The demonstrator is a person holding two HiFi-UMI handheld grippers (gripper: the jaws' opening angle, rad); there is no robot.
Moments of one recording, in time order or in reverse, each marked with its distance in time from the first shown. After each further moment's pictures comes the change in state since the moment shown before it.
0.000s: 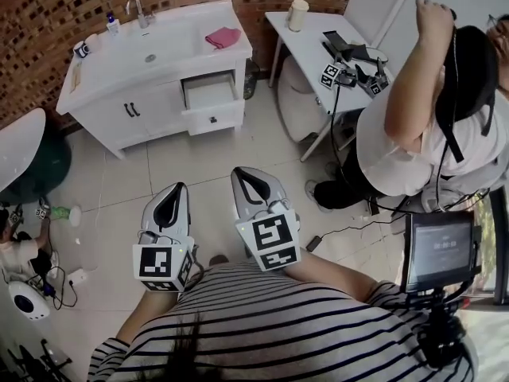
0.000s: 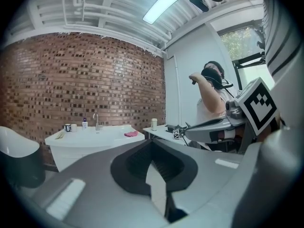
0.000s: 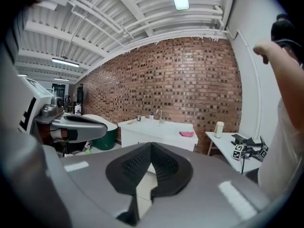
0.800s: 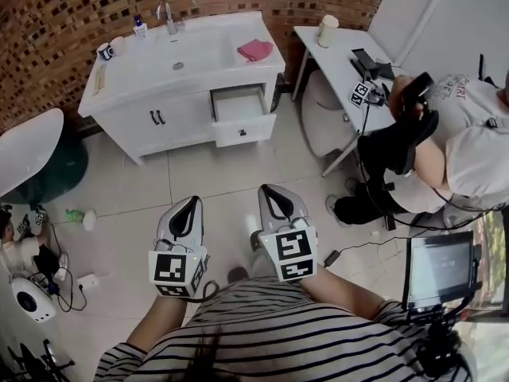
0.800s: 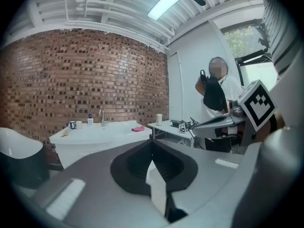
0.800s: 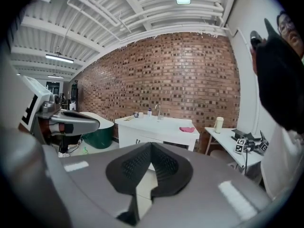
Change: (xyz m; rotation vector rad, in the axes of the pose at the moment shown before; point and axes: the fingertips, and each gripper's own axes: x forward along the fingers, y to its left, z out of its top) left arm -0.014 0.083 -0.035 0.019 0.037 0.016; right arm 0.046 0.036 -0.020 0.016 0.041 -0.054
